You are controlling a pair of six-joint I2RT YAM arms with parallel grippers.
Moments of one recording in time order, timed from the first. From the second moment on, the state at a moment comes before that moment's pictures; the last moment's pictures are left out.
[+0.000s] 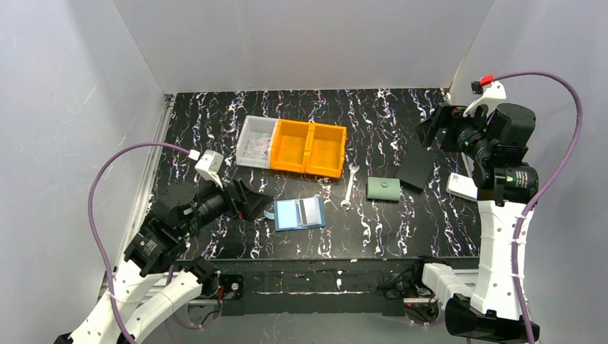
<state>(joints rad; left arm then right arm) -0.63 0.54 0.89 -0.62 0.14 -0.54 -0.11 0.98 1.42 -0.78 -0.38 0.13</state>
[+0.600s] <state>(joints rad) -0.63 0.53 0.84 -0.53 0.16 -0.70 -0.11 0.93 1.40 -0.79 -0.37 0.14</state>
